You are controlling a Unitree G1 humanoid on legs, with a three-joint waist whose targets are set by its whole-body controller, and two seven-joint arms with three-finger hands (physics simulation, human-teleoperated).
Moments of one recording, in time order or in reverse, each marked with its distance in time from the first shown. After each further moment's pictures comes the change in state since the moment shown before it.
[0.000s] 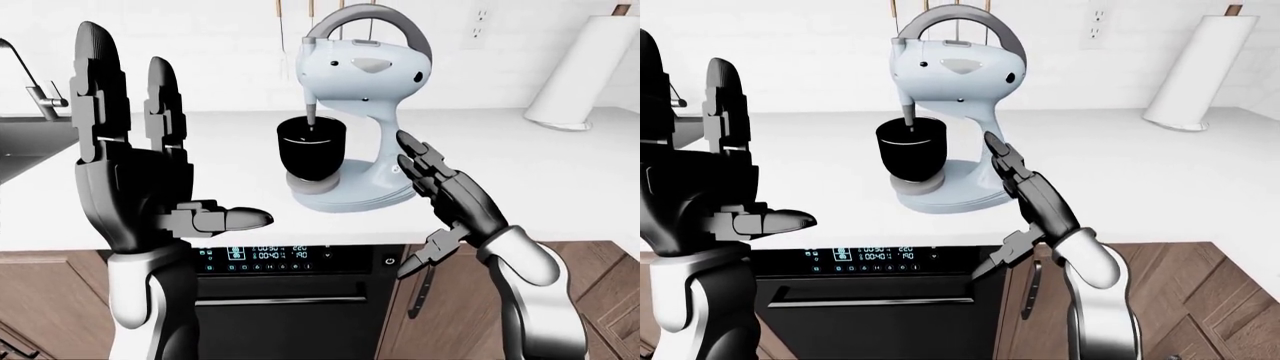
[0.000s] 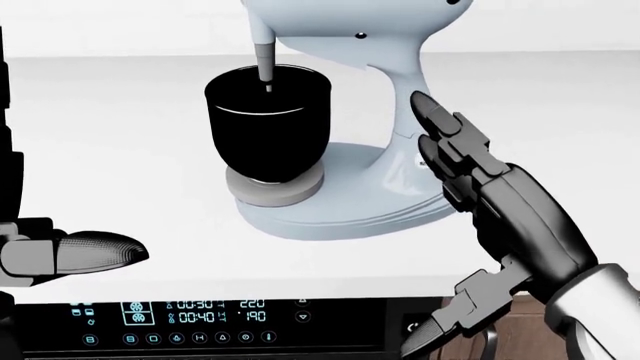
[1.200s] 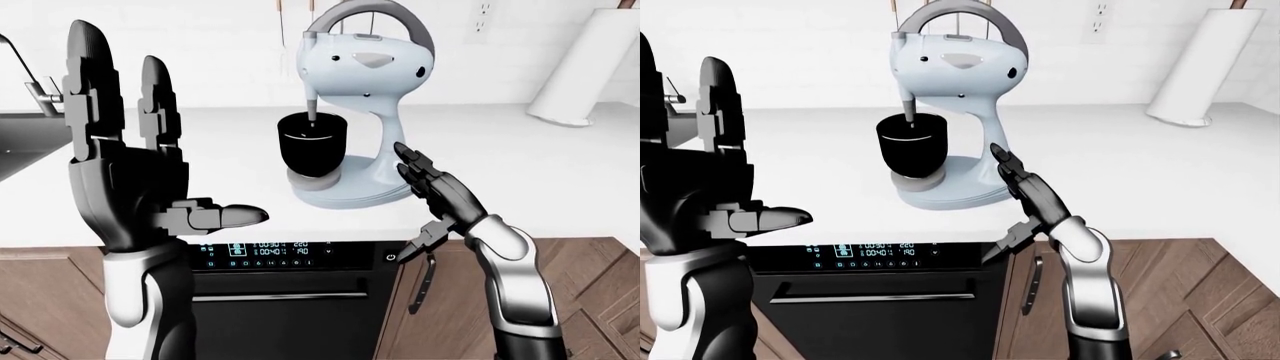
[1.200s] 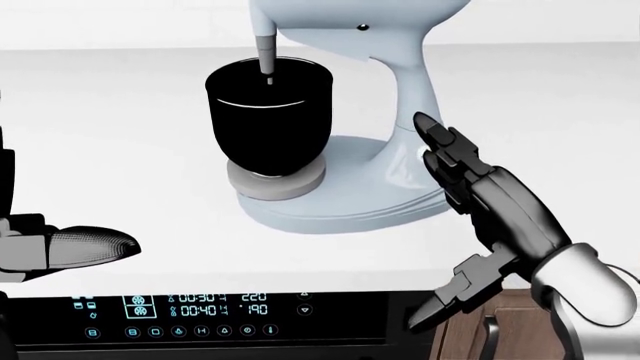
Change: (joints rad) left arm -0.006 0.011 0.015 0.008 -0.004 -0.002 0.005; right arm -0.085 -0.041 -0.015 0.390 -0.024 -0.213 0.002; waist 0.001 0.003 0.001
